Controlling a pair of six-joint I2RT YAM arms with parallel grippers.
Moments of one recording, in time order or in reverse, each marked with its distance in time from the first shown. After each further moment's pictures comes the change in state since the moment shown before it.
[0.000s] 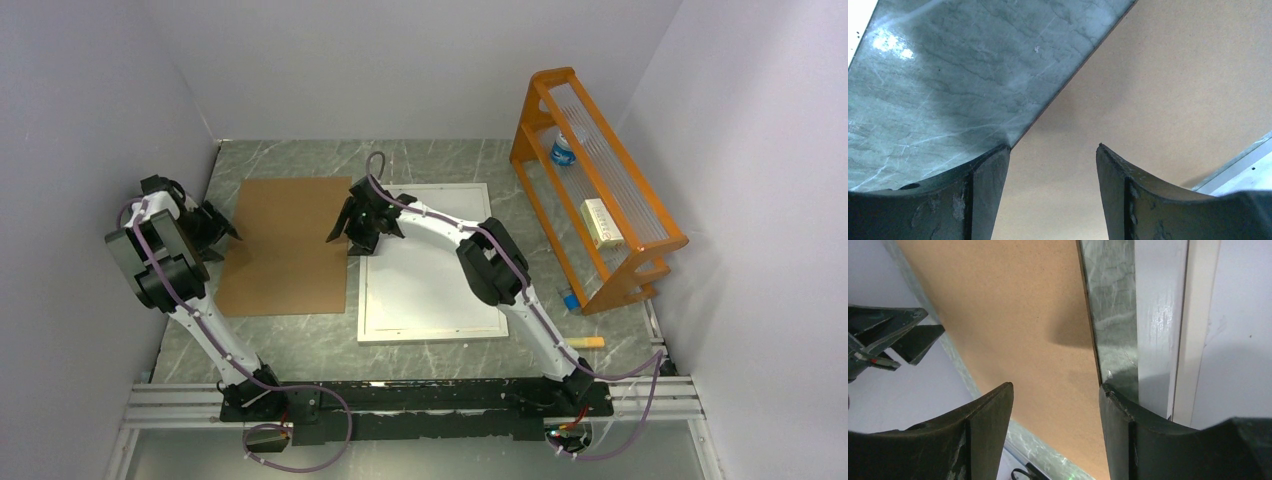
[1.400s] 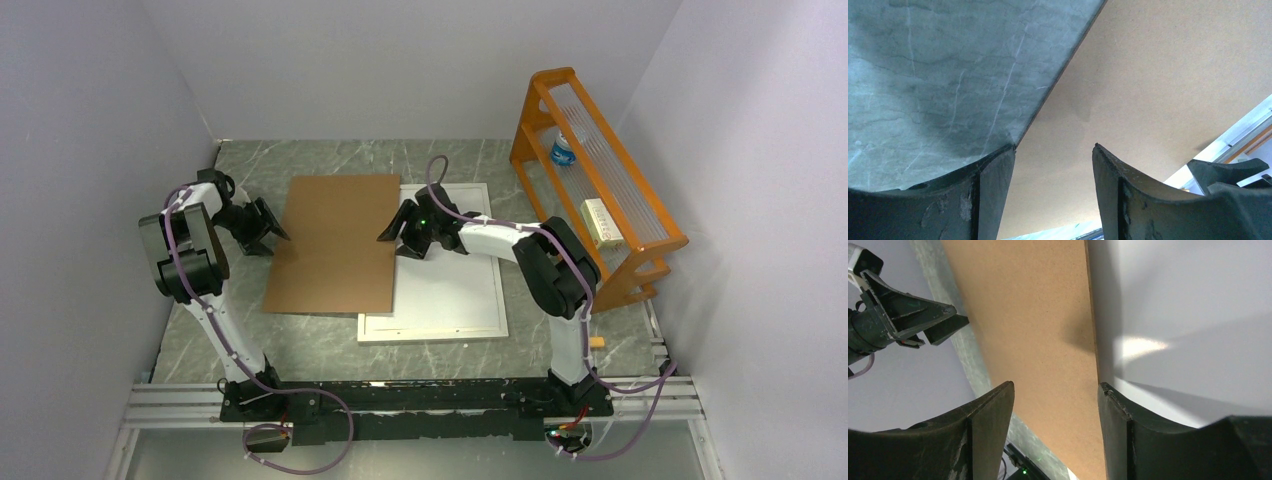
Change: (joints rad) left arm -0.227 0.007 -0.055 -0.046 0.157 0.003; right arm -0.155 -0.476 -0.798 0.438 -0.025 -0.067
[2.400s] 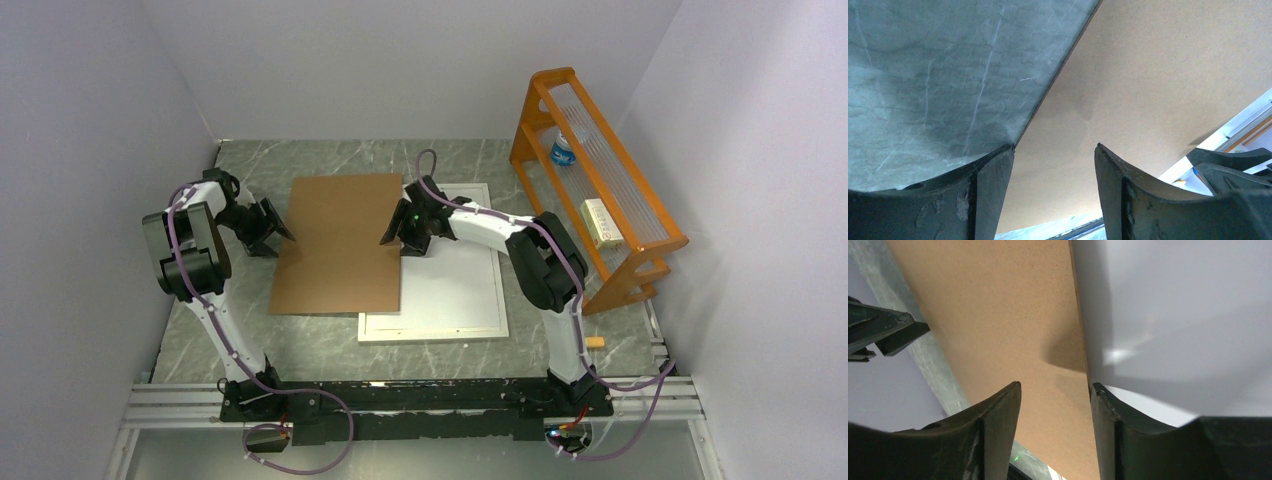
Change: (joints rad) left arm -0.021 0.011 0.010 -0.035 0.009 -0.008; right arm 0.003 0.083 0.204 -0.300 0.040 -0.107
